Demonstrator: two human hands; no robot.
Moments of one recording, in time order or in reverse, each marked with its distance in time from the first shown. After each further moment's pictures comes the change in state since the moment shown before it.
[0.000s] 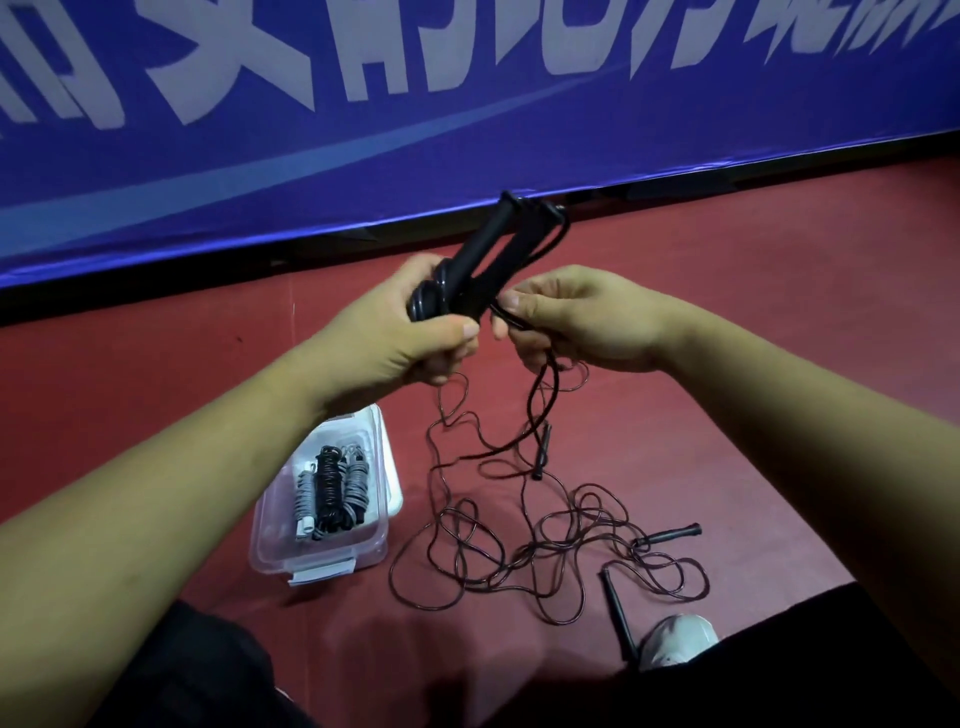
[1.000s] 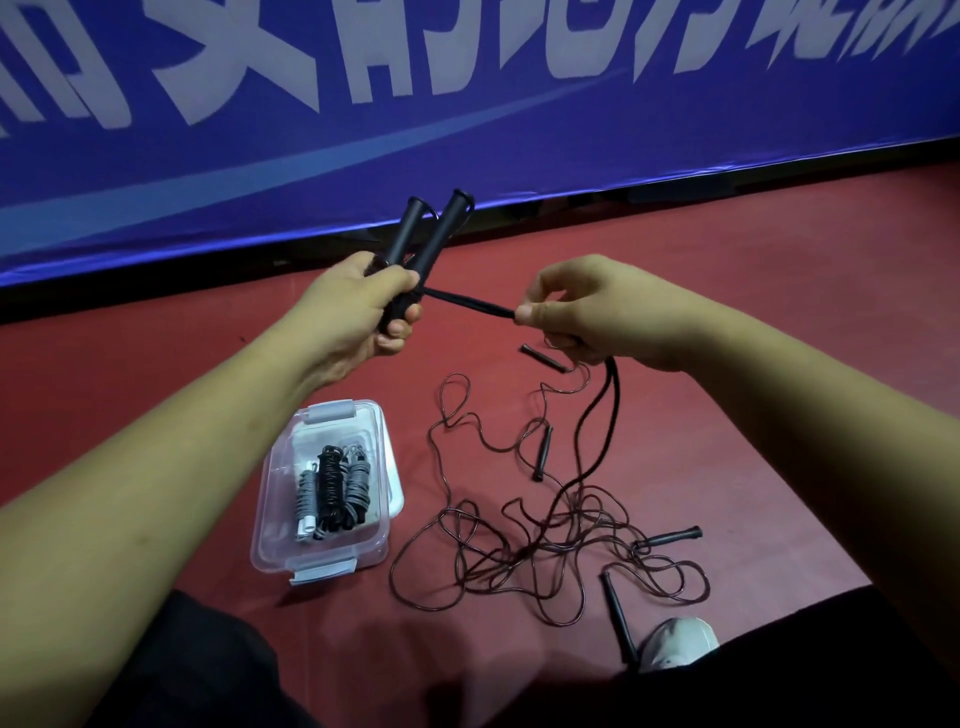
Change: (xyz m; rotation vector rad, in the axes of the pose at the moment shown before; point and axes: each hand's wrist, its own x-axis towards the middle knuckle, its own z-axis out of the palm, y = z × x) left_hand 0.022 -0.003 -0.035 -0.079 0.403 -0.164; right_hand -0.013 -0.018 0.000 -0.341 0.272 0.155
